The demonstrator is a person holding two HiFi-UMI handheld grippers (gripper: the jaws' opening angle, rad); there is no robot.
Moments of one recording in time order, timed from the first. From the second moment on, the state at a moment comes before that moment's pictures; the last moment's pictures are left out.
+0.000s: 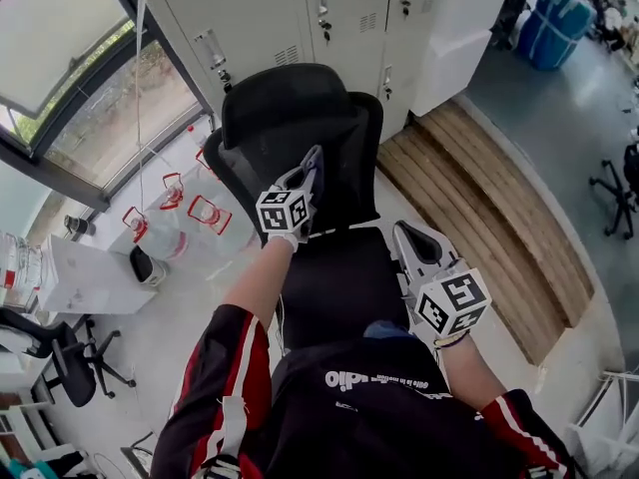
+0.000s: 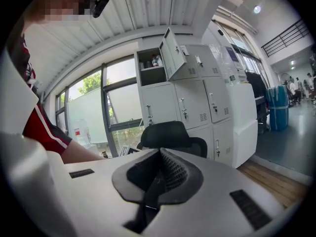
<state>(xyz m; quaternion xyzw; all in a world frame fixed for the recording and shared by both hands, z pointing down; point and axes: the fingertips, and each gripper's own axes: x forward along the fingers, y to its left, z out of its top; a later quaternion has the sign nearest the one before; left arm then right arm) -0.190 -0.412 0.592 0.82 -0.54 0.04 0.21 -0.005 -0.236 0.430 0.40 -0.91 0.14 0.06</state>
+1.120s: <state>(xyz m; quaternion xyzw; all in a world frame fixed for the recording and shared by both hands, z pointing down) -0.052 -0.506 0.732 0.80 -0.52 0.05 0.29 0.123 -0.298 0.484 0.47 -0.86 0.17 0.11</state>
